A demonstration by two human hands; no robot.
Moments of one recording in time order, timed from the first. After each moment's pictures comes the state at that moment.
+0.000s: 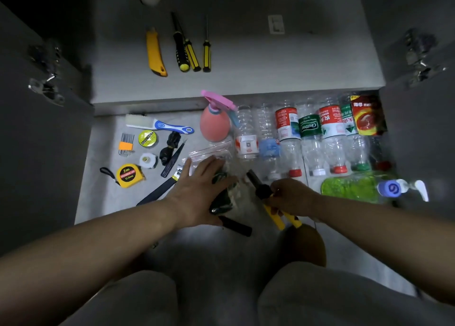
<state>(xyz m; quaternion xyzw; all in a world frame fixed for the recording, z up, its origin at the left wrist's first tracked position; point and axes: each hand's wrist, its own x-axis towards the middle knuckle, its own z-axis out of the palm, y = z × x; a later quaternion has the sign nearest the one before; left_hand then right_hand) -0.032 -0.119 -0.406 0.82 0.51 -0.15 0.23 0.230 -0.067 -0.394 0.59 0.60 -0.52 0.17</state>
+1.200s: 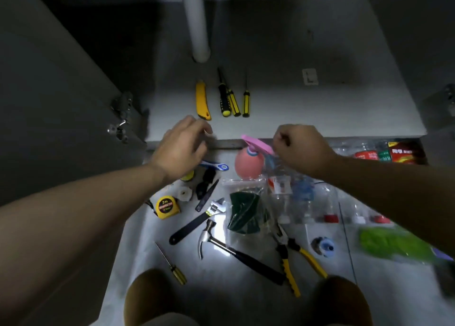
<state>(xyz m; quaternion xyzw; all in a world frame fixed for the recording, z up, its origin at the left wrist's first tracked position) -0.150 -0.011 -0.337 0.70 0.67 0.16 0.17 0.124 0.061 -0.312 0.52 0.81 -0.27 -0.07</state>
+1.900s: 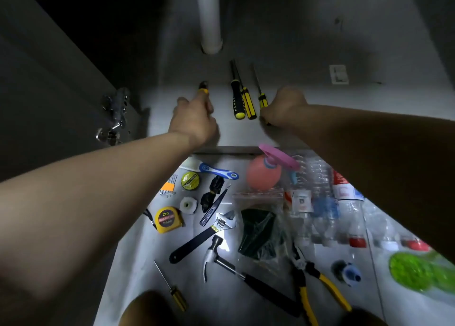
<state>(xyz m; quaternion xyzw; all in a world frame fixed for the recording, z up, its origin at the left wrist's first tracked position) -0.159 0.076 -0.365 0.51 0.82 0.17 0.22 0.020 0.173 -0.358 0.66 0.71 -0.24 -0.01</state>
